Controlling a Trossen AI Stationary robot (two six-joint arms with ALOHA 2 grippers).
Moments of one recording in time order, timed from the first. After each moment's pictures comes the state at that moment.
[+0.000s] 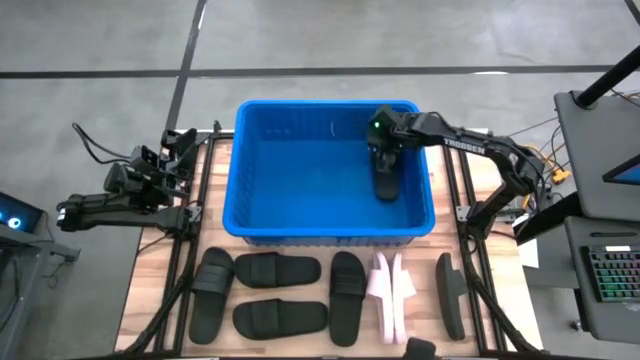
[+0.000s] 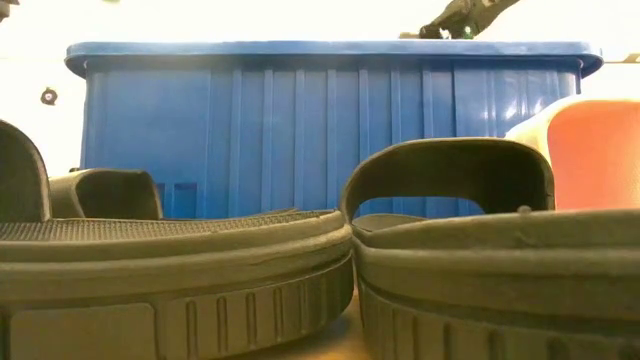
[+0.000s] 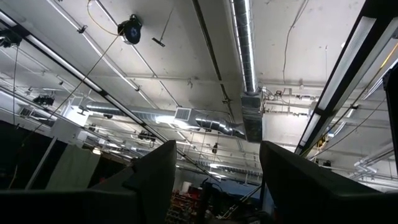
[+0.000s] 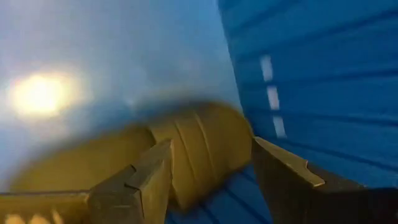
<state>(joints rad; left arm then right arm) 0.06 0.39 0.43 0.72 -0.33 -0.01 -0.56 1.59 1.30 -0.82 0.21 -0.37</state>
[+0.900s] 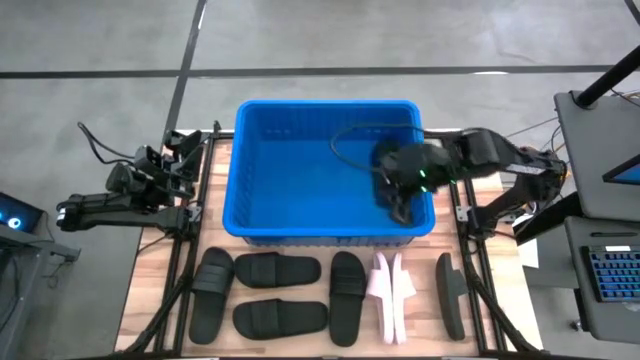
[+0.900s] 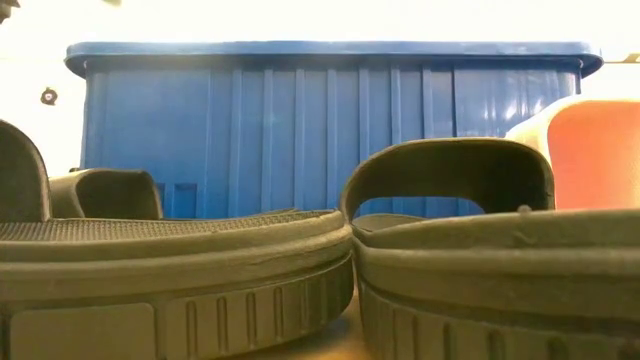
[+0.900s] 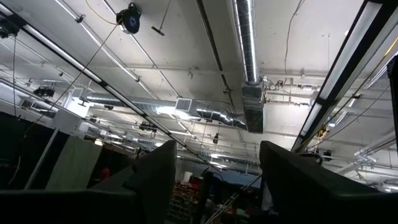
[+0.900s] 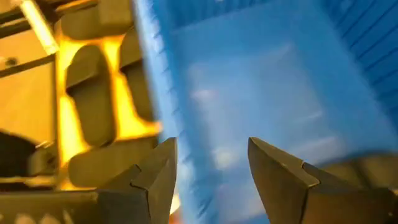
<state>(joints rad) 0.06 0.40 0.43 0.68 -0.33 -0.02 0.11 1.47 1.90 -1.33 0.08 0.37</state>
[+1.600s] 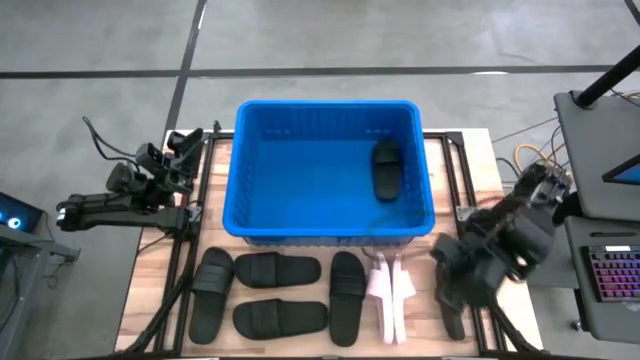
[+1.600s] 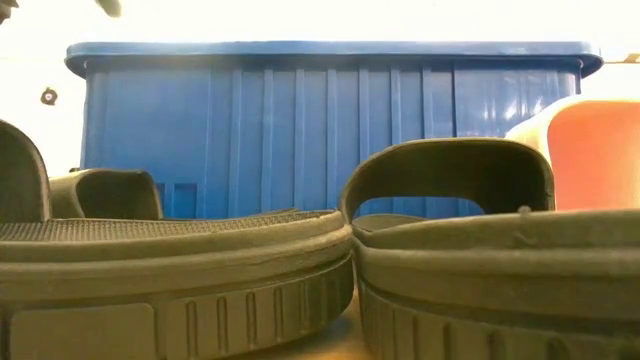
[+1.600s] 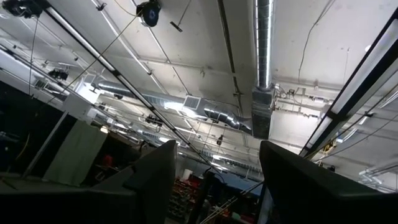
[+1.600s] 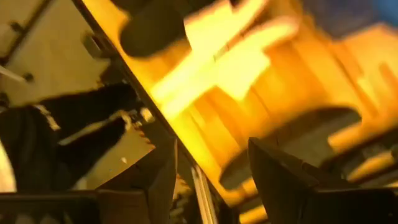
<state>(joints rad) 0.06 0.40 0.43 0.67 -0.40 -0.12 0.83 1.48 1.79 -1.56 0.08 1.46</state>
